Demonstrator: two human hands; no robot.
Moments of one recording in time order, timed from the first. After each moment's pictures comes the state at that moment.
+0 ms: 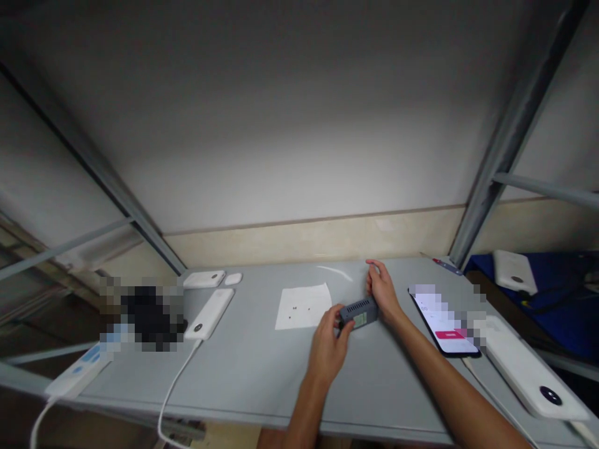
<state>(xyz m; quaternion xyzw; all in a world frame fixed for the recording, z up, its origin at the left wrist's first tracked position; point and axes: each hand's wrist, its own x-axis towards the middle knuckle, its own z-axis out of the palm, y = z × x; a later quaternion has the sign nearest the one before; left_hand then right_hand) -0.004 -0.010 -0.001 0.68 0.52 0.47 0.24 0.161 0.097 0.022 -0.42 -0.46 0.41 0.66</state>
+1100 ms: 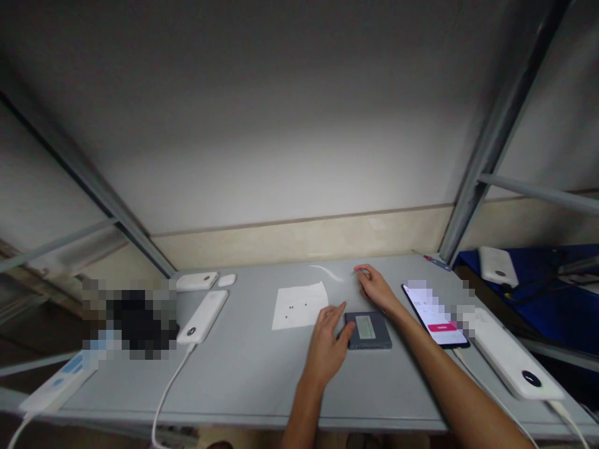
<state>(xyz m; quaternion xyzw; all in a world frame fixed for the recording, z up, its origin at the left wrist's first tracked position) -0.011 -0.011 0.009 0.71 0.49 0.42 0.28 0.177 0.103 0.018 -0.50 -0.53 0.46 0.50</state>
